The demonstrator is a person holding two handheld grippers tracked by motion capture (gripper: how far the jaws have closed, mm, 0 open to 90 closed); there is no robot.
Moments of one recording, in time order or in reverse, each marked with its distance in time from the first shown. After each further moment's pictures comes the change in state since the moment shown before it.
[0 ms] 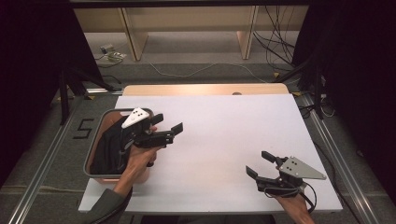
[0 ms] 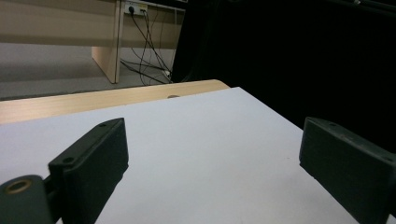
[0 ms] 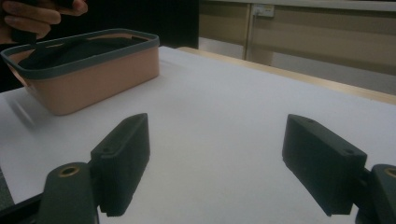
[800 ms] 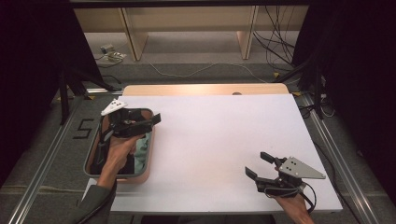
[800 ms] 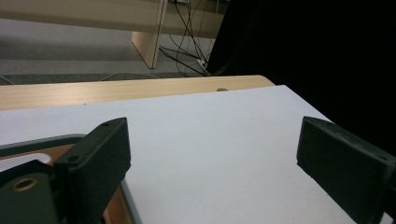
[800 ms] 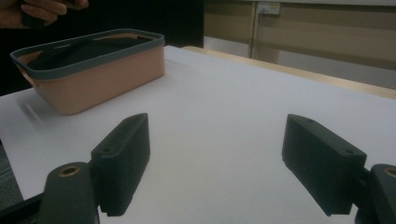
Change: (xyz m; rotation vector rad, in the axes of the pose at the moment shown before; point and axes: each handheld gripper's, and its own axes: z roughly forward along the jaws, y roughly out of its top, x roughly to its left) left arm 0.057 0.019 -0.029 0.055 0.148 -0.069; right arm 0.000 -0.002 0.001 0.000 0.025 0.014
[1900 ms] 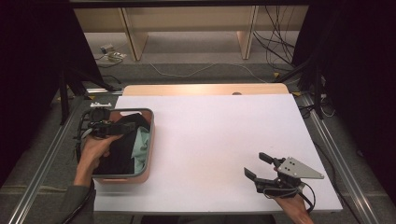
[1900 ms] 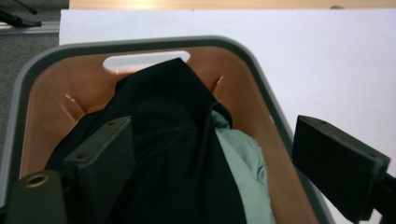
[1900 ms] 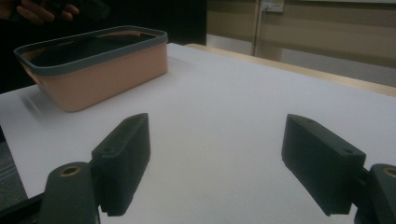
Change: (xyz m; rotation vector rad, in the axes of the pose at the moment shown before) left arm 0.060 -0.003 -0.012 0.361 0.307 -0.047; right arm 0.001 -0.001 0.001 0.012 0.013 -0.002
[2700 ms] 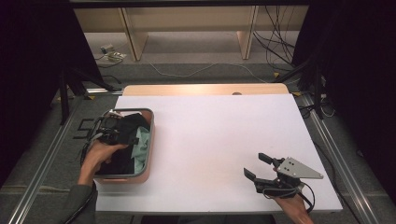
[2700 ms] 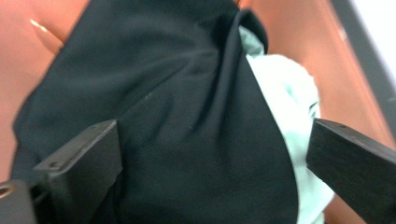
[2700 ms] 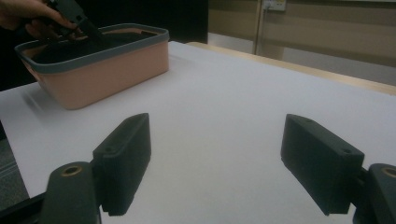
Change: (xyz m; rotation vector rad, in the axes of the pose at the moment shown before) left arm 0.000 -0.019 0.039 0.281 0.076 0.087; right arm 0.000 -0.001 0.001 0.002 0.005 -0.004
